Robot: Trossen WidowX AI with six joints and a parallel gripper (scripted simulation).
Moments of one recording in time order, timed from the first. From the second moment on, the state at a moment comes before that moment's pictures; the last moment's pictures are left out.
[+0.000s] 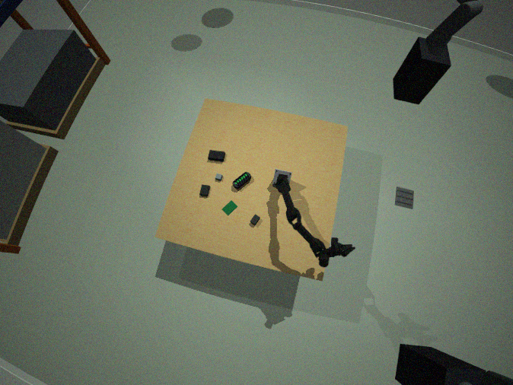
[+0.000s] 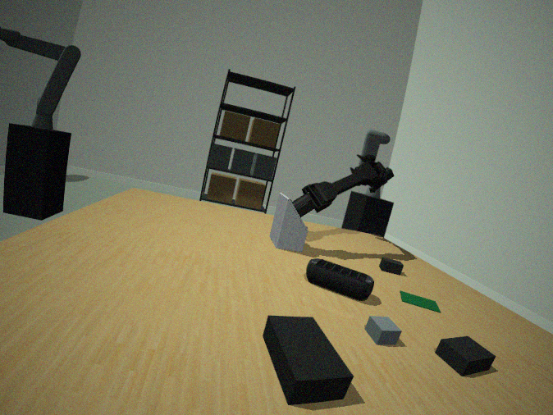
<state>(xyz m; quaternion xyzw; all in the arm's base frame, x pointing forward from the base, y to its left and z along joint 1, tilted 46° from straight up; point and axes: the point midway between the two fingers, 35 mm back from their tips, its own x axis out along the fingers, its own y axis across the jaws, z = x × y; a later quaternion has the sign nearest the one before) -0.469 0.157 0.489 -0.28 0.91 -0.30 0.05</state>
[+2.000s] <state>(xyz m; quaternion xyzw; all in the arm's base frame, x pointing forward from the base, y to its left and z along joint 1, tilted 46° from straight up) 0.232 0.339 0.270 0.15 0.38 0.59 0.69</state>
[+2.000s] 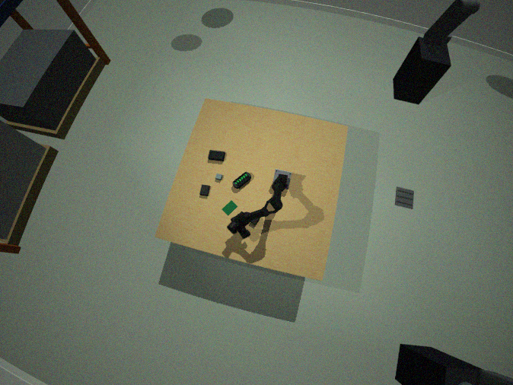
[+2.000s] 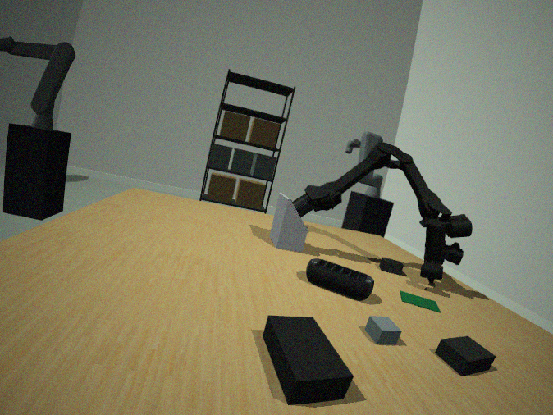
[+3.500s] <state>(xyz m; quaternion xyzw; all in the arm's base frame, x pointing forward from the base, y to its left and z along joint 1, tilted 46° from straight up) 0.234 0.037 0.024 0.80 0.40 -0.43 0.11</state>
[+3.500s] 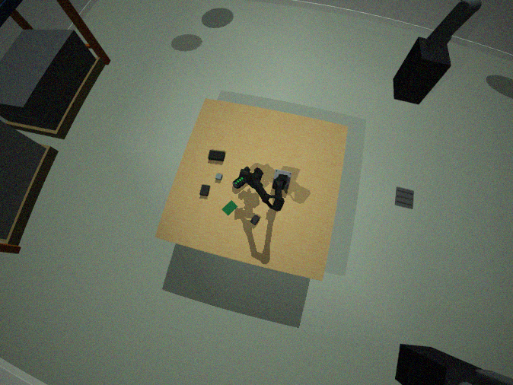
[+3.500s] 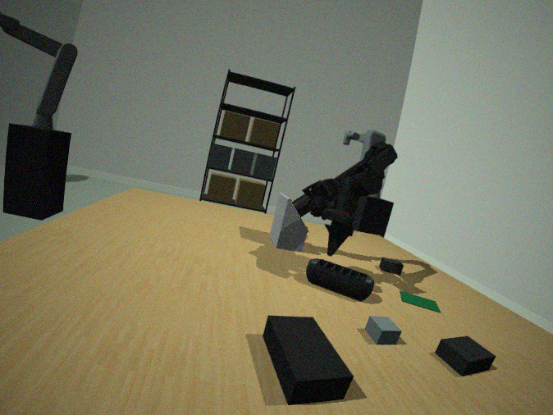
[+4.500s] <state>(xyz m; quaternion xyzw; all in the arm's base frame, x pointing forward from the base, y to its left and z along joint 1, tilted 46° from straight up) 0.236 0.070 -0.010 0.80 0.41 -0.44 0.11</state>
